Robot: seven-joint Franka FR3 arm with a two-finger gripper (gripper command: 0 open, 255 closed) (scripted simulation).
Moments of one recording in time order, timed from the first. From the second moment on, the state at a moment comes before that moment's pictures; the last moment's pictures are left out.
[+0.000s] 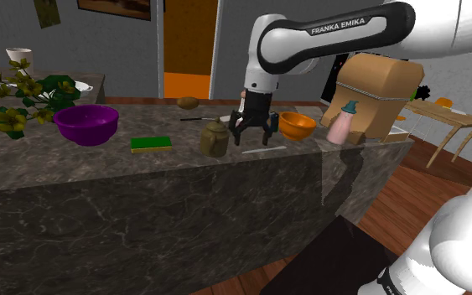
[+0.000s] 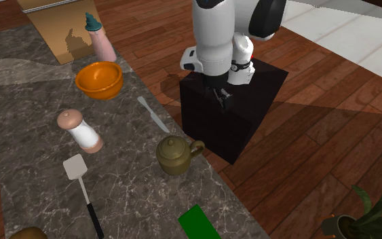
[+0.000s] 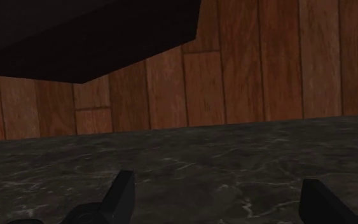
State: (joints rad) arm 0.00 -0.02 0.23 -1.98 0.10 1.83 0.60
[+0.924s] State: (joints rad) arm 0.07 0.45 0.21 -1.42 -0.07 1.80 0.84
